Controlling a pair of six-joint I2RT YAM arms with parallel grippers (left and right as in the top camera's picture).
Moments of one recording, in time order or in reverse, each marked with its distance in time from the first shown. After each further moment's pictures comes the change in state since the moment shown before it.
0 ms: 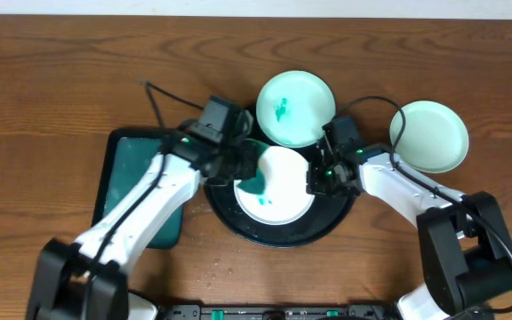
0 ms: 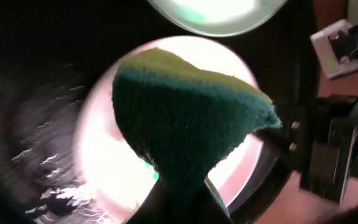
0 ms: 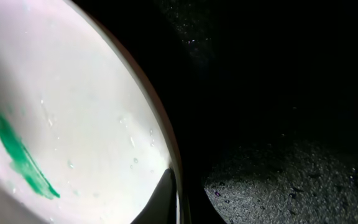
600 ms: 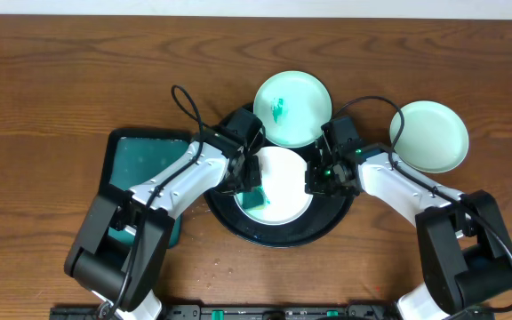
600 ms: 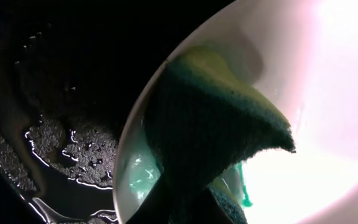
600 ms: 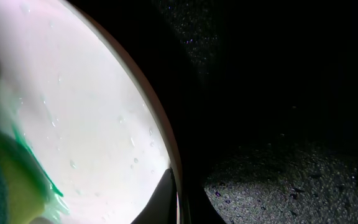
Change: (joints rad) left arm -0.050 0.232 0.015 -0.072 -0.163 -0.183; right arm 0.002 0.003 0.003 0.001 -0.010 0.006
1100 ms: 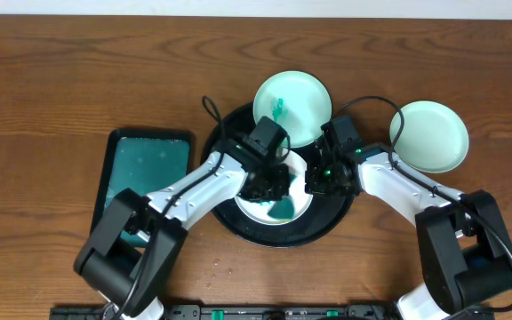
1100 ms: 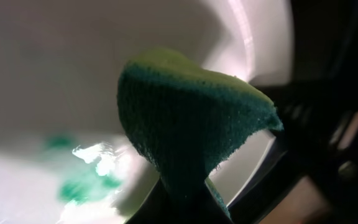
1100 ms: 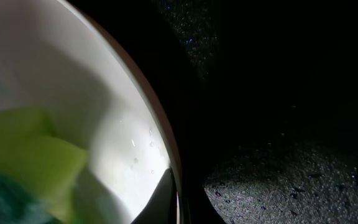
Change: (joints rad) left arm -0.128 0.010 0.000 0.153 0.214 -0.047; right arm 0.000 0.002 0.002 -0.011 0.000 -0.001
